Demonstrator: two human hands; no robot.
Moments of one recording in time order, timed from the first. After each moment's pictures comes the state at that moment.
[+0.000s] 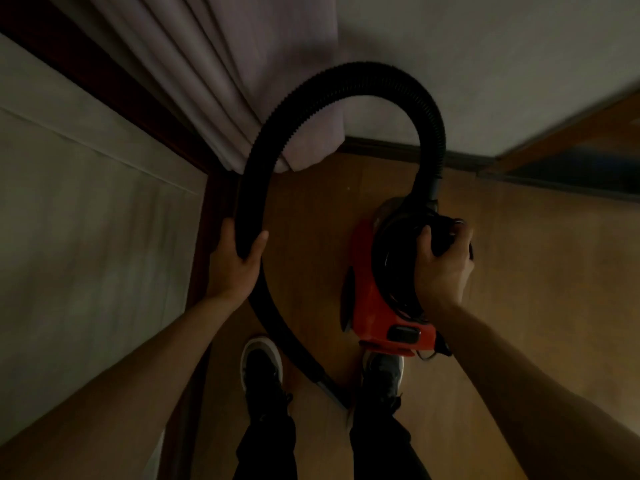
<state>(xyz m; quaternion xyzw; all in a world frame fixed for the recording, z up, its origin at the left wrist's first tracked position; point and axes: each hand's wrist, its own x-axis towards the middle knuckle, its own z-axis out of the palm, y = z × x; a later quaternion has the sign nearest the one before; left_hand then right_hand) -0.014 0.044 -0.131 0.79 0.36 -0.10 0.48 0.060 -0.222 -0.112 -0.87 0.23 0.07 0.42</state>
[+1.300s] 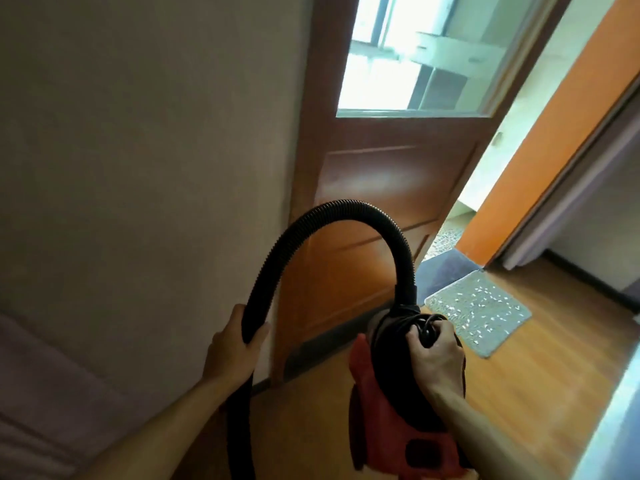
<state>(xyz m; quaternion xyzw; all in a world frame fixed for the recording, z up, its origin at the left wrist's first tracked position) 0.110 -0.207 0.402 0.86 -0.10 -0.08 0.50 -0.020 -0.476 0.445 -0.80 0.40 -0.26 0.36</state>
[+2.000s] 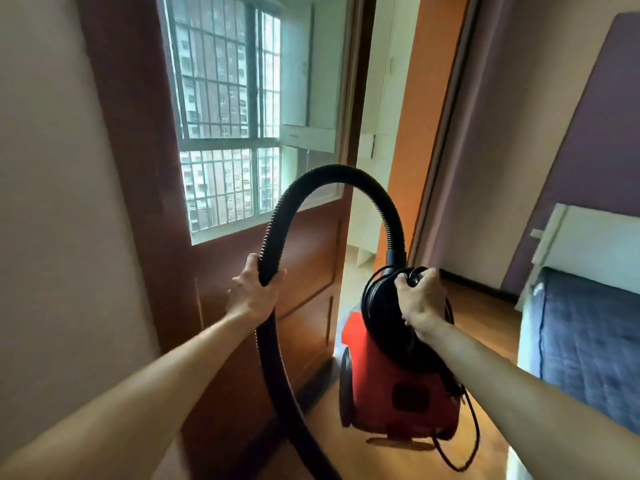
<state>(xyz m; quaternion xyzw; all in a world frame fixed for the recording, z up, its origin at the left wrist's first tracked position) 0.109 -0.471 0.703 0.84 -0.26 0.03 0.48 -0.057 -0.678 0.695 -0.69 0.49 -0.42 0.32</state>
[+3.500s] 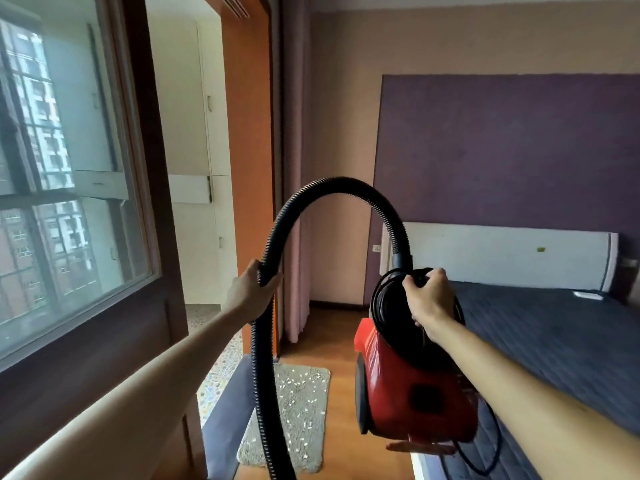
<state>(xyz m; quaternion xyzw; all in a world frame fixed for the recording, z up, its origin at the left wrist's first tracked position) 0.127 -0.939 0.788 0.71 -0.54 -0.07 0.45 -0.162 -1.023 0.780 -0.55 0.63 -0.52 0.19</state>
